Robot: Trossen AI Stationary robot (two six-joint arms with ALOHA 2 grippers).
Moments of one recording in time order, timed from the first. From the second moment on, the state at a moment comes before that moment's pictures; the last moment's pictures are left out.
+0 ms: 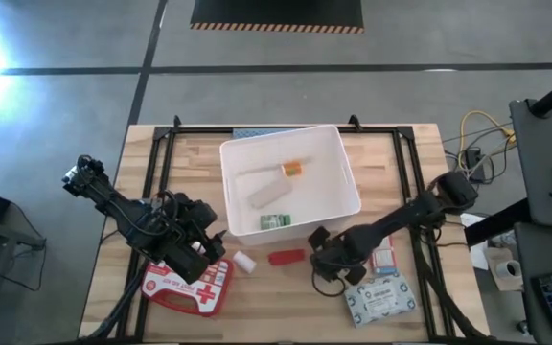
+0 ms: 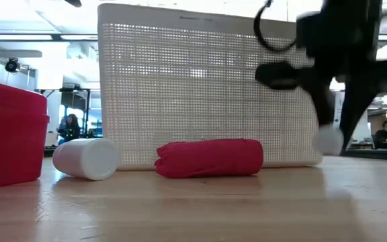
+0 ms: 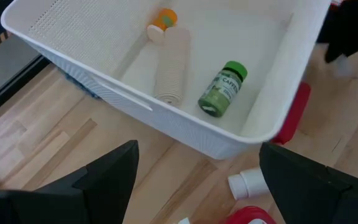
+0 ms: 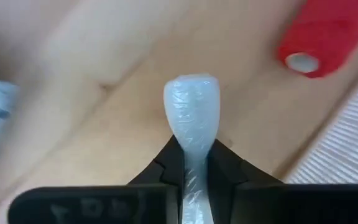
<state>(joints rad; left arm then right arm) -0.62 1.43 1.52 -1.44 -0.71 -1.23 0.42 1.78 1.14 -0.77 0.08 -0.33</state>
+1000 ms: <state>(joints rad) -0.62 1.43 1.52 -1.43 -0.71 -1.19 -0.16 1.54 1.48 -0.78 0.27 0.25</state>
